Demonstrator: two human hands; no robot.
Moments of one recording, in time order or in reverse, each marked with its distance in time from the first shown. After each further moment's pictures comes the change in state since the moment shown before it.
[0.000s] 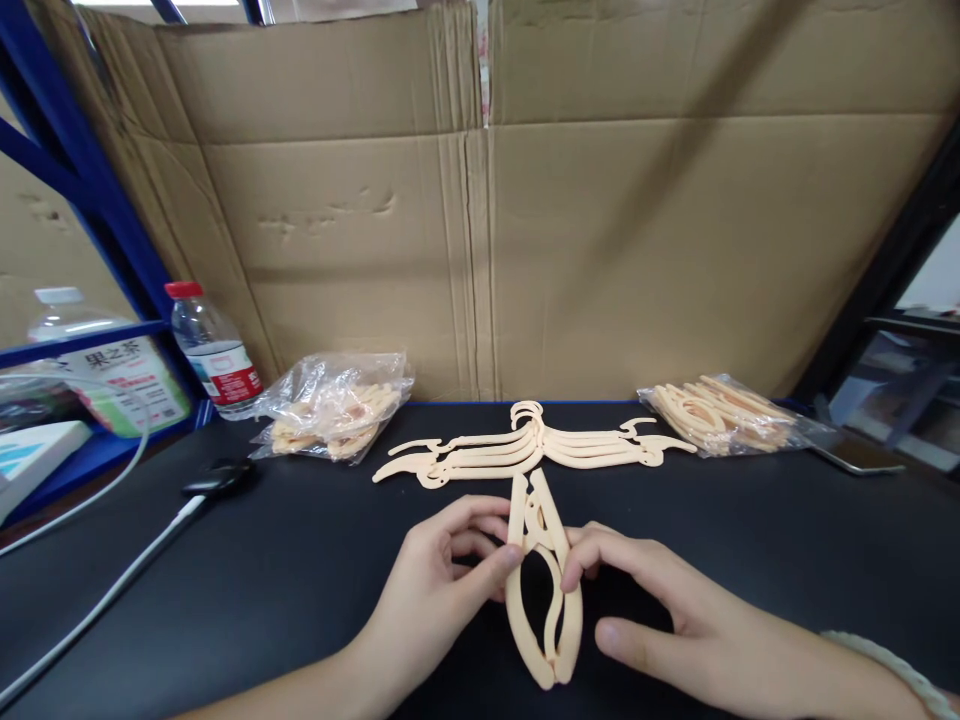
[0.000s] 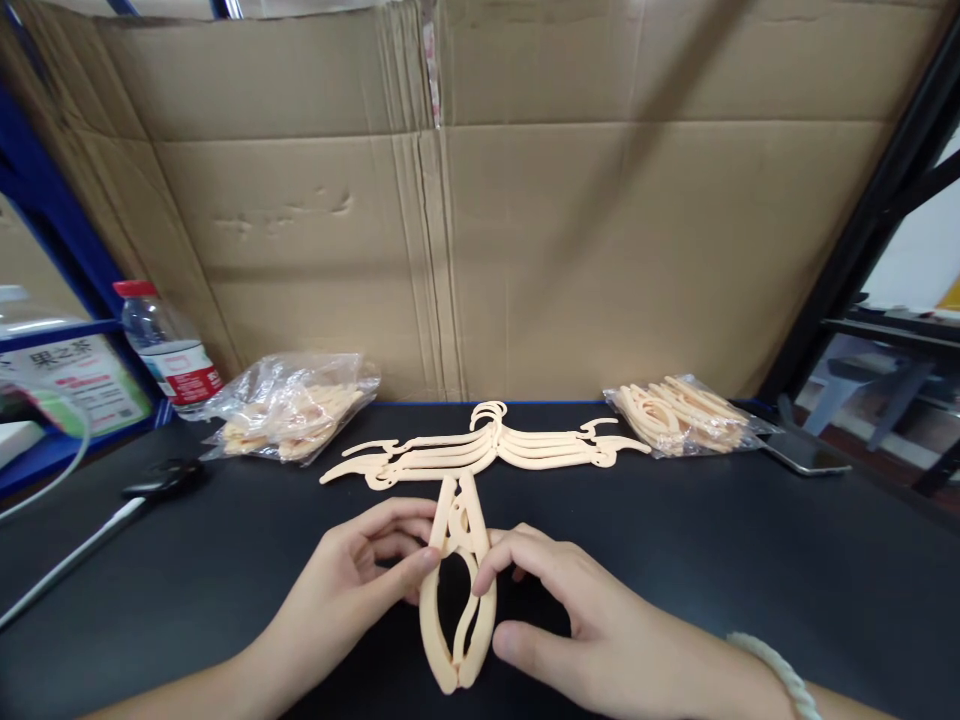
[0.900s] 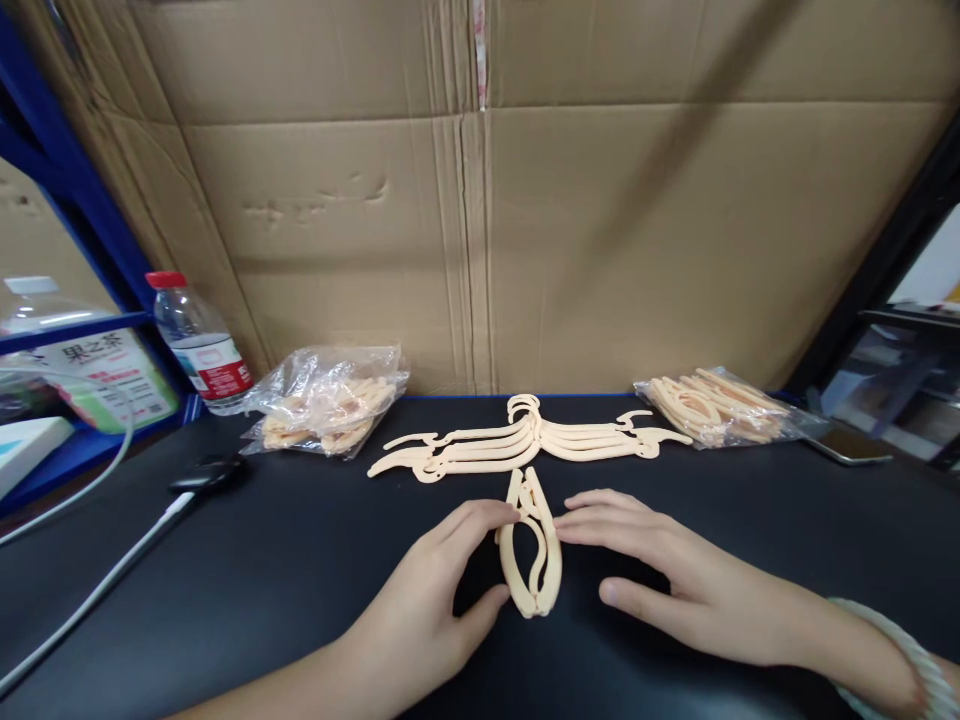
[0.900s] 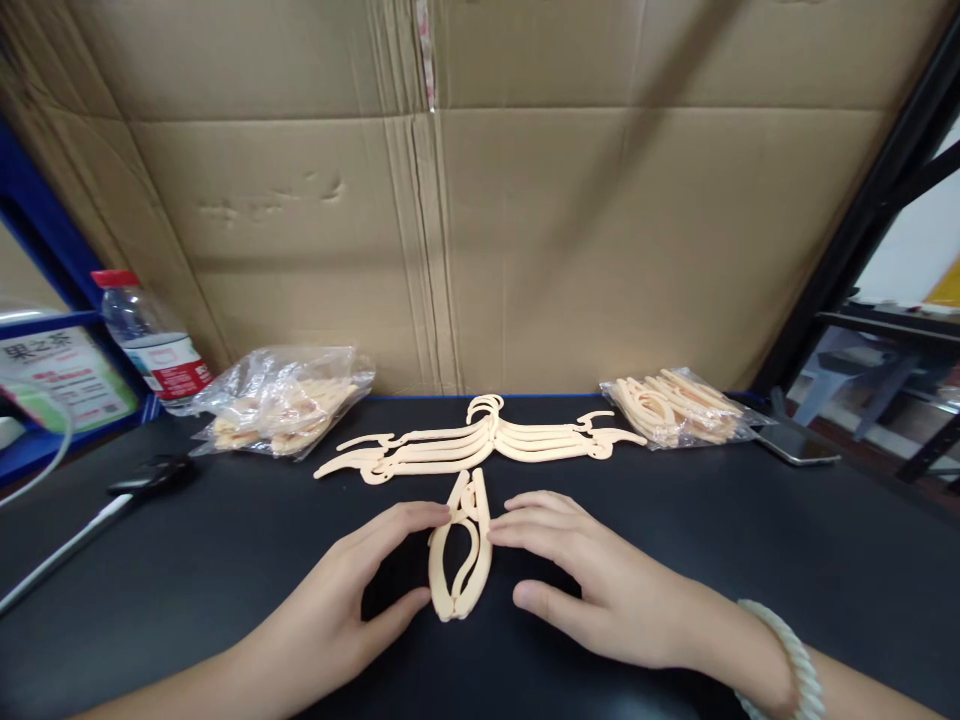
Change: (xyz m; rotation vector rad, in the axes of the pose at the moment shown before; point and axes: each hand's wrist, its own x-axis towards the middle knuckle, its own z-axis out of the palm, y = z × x) left_hand -0.005 -0.007 -0.016 0.730 -0.186 0.401; right_hand -0.001 0.027 -0.016 -0.303 -0.072 -0.044
